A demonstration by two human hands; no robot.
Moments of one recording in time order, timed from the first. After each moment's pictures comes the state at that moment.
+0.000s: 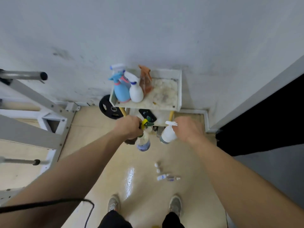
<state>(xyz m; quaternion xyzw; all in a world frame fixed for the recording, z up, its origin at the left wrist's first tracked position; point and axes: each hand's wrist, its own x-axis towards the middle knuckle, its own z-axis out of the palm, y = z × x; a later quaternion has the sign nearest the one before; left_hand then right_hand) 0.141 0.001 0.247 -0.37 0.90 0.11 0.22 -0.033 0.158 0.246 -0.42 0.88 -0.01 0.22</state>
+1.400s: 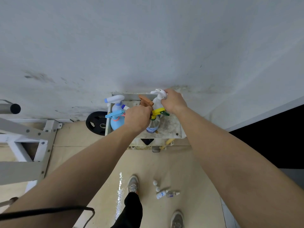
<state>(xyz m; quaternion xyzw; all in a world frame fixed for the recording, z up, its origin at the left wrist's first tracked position) 0.008 -0.174 0.238 -0.28 0.95 0.05 0.09 -0.137 -0.099 0.274 -0.30 0.89 -0.20 0.26</state>
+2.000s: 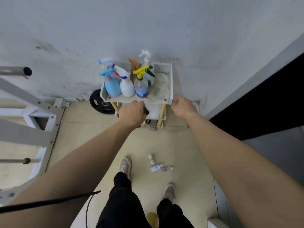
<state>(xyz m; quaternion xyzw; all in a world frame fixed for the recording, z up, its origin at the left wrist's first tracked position) 0.097 0.012 0.245 -0.37 0.92 0.09 0.09 -0.073 0.137 0.268 -0.27 0.89 -0.18 0.33</state>
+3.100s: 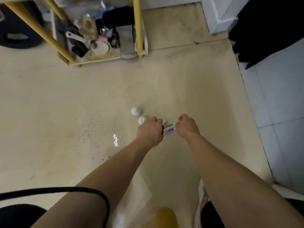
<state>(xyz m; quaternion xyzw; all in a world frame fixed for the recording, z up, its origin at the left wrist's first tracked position) 0.172 0.230 -0.475 -0.18 0.93 0.19 0.26 0.064 0.346 -0.489 -0.03 0.91 -0.10 0.40</state>
